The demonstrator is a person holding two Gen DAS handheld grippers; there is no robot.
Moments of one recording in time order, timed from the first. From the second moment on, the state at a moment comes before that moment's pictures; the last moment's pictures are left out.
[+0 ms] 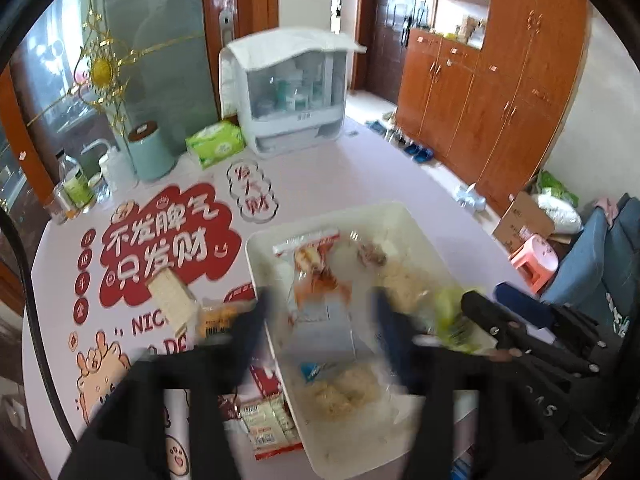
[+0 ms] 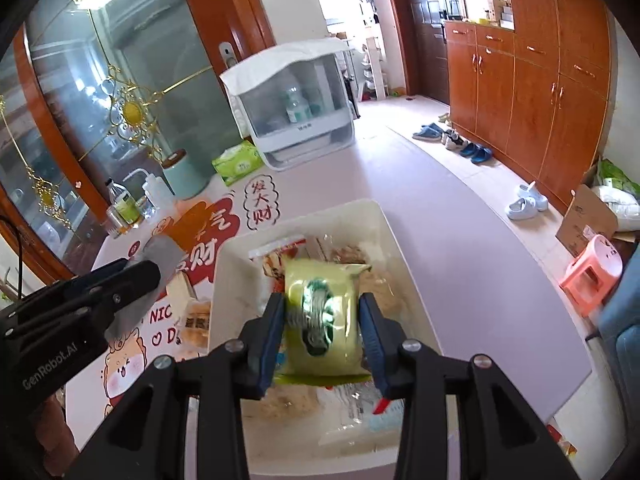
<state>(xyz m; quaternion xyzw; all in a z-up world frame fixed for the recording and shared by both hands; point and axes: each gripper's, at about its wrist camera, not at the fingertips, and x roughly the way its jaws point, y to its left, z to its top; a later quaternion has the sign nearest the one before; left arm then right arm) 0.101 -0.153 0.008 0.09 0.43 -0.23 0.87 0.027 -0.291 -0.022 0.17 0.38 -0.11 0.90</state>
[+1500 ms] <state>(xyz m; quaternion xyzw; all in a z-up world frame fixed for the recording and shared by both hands) 0.088 0.021 0.024 0.04 0.41 -0.01 0.91 0.040 -0.203 -0.033 0.07 0.40 0.00 0.91</state>
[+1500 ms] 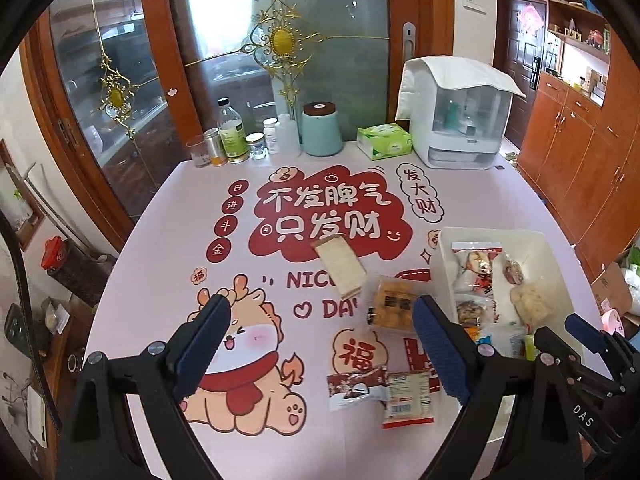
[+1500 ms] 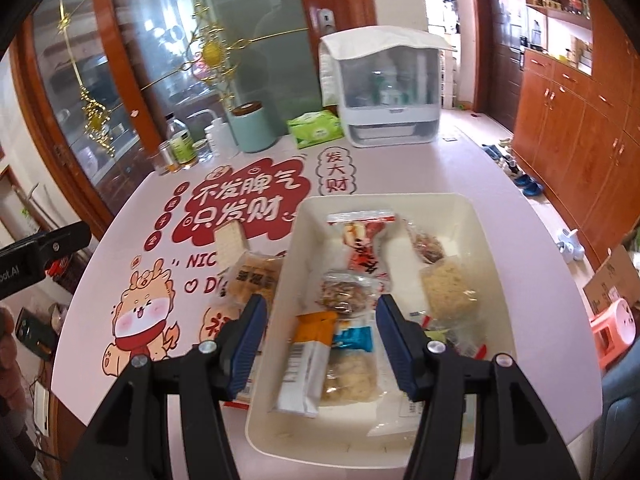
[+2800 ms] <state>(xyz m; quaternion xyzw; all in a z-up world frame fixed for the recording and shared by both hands) 0.112 0.013 -0.198 0.16 0.47 -0.27 0.83 0.214 -0.048 -0.172 -0.38 0.54 0.36 0.67</state>
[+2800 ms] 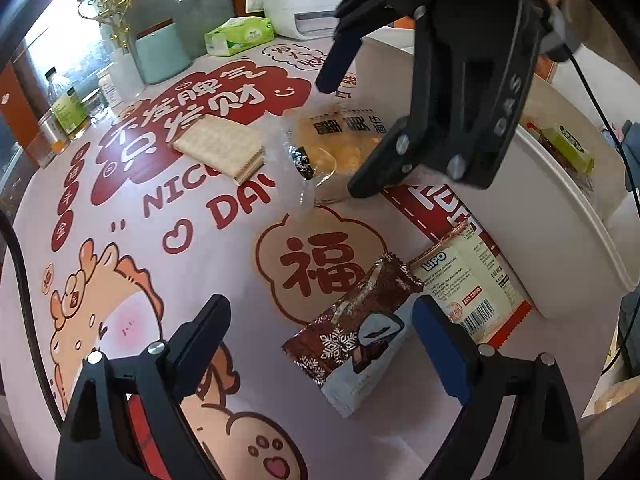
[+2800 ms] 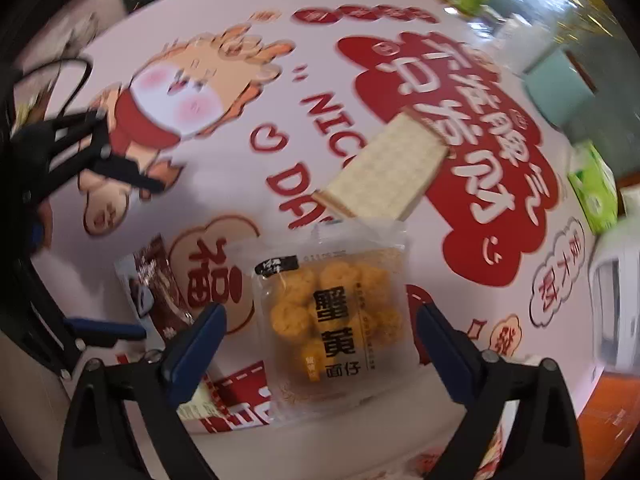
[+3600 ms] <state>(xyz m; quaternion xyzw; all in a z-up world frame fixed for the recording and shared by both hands) 0.116 0.006 -0.205 0.18 0.50 -0.31 0.79 0.225 -0.047 -0.175 -0.32 0.55 0.33 0.70</state>
